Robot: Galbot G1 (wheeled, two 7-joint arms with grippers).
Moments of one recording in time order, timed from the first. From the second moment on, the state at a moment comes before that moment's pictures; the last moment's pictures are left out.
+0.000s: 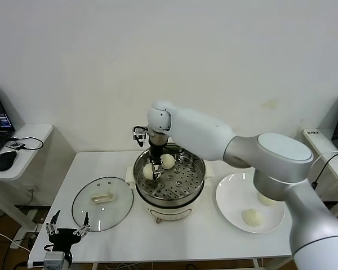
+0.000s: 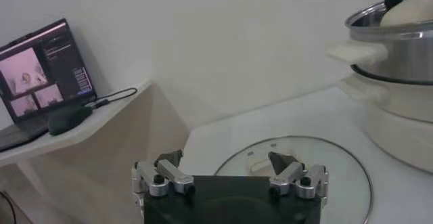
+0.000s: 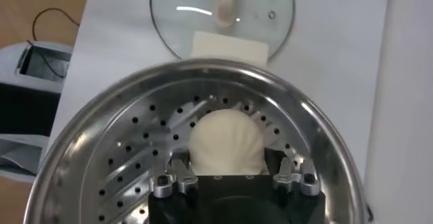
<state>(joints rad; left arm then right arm) 1.67 -1.47 -0.78 -2.09 0.14 0.19 0.04 0.35 1.55 -1.04 0.82 0.15 -0.52 -1.28</state>
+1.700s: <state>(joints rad) 1.73 -1.47 -0.76 -2.12 0.12 0.24 0.07 0.16 0.61 -0.81 1.50 -0.05 -0.42 -1.33</state>
